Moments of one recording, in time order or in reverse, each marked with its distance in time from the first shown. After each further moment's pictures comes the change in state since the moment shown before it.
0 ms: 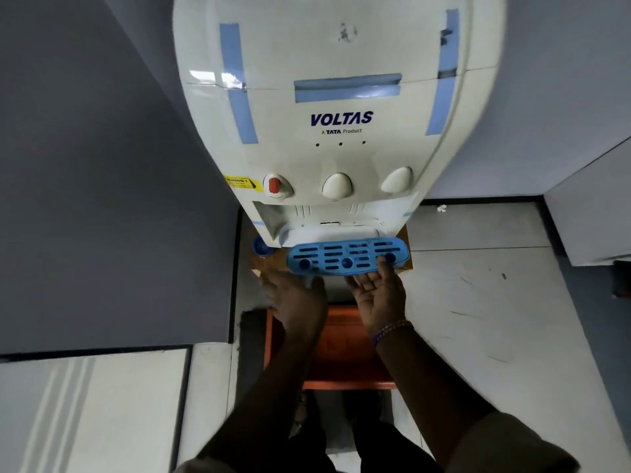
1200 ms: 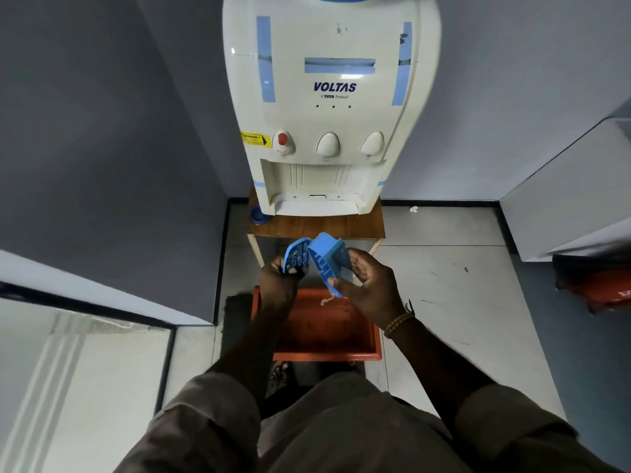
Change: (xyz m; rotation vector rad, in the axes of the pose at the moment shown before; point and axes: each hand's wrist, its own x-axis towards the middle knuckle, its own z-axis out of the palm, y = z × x) left_hand -0.031 -0.081 -0.024 -0.443 -0.129 0.139; right_hand -0.136 -0.018 -0.046 -1.290 -0.459 -0.613
